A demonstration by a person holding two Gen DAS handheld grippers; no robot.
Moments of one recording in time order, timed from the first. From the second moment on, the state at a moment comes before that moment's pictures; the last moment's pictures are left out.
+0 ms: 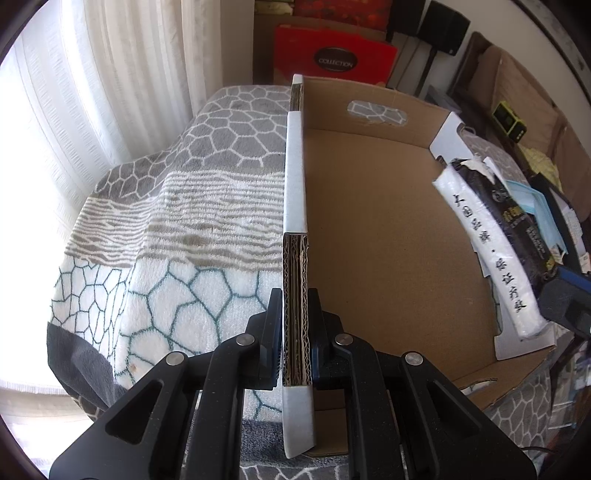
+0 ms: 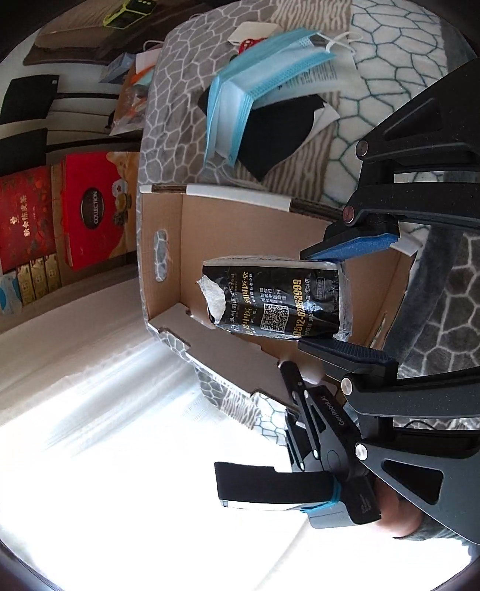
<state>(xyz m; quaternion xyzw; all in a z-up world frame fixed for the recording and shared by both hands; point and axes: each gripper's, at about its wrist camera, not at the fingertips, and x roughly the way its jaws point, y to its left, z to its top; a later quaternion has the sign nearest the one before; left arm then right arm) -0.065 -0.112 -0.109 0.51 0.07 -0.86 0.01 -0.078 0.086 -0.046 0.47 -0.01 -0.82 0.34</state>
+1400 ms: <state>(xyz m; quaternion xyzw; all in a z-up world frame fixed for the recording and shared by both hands) -0.067 -0.114 -0.111 0.51 0.07 -0.86 0.01 -0.185 -0.013 -0.088 0.55 -0.09 -0.78 0.29</state>
